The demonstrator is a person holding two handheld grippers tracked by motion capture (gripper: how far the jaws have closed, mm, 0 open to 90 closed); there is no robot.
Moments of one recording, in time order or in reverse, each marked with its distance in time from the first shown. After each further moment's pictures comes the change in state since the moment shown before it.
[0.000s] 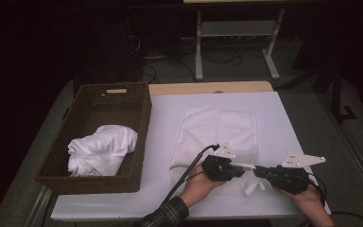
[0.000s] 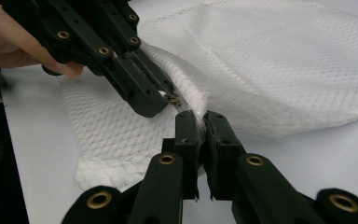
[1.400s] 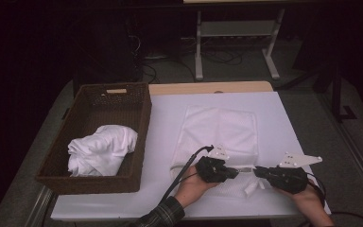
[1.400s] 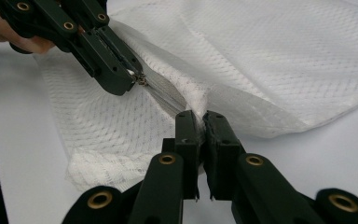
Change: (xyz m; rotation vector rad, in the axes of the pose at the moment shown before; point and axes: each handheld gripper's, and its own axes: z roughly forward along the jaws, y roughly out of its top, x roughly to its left) left arm 0.002 -0.010 -0.016 0.028 0.020 -0.014; right arm -0.001 -0.002 0.004 0.040 -0.036 -0.017
